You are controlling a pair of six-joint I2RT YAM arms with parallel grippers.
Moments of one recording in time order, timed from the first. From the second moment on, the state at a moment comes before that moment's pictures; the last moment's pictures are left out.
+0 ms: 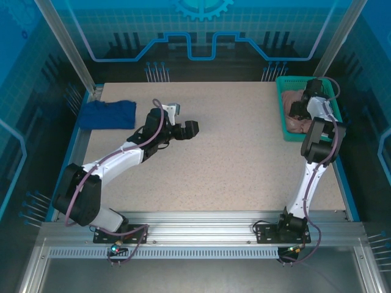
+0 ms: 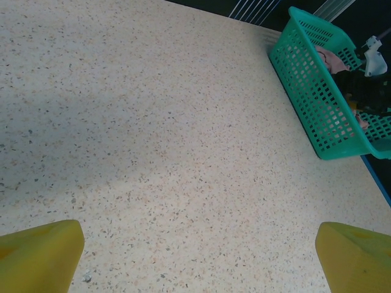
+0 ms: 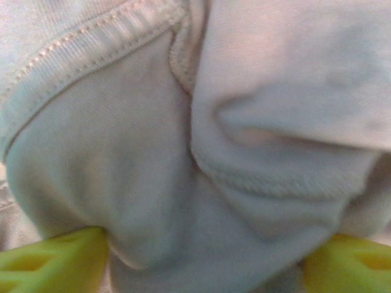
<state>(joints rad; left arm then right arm) -0.44 1.48 0.95 0.04 0.19 -0.50 -0.31 2.32 1.93 -0.68 0.17 0.00</state>
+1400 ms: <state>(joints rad) -0.22 0.95 0.77 -0.22 -0.16 -0.59 0.52 1.37 1.47 -0.46 -0.21 0.13</state>
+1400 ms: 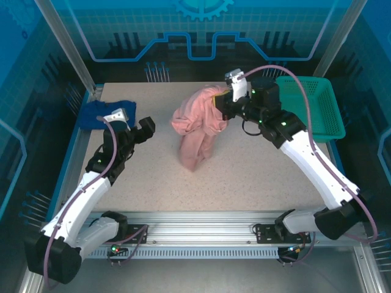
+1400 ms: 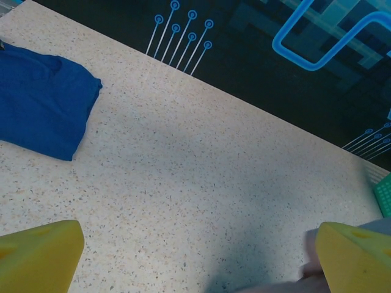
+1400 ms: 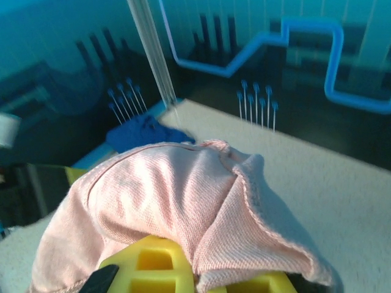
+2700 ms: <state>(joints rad) -0.76 1.63 0.75 -0.13 -0.10 -0.36 0.59 1.75 0.98 -0.34 -0.15 0.40</state>
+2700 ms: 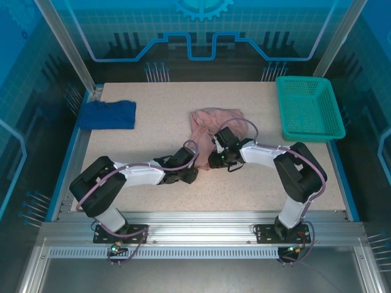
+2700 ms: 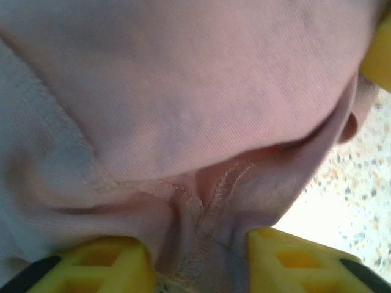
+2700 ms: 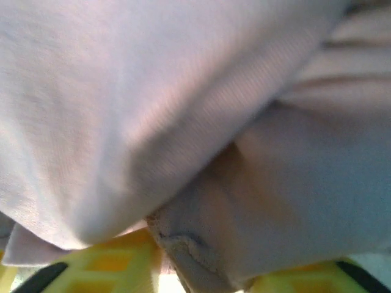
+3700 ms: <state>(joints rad) -0.45 1.03 1.16 -0.25 -0.15 -0.37 0.38 1.20 1.47 -0.53 -0.24 0.17</state>
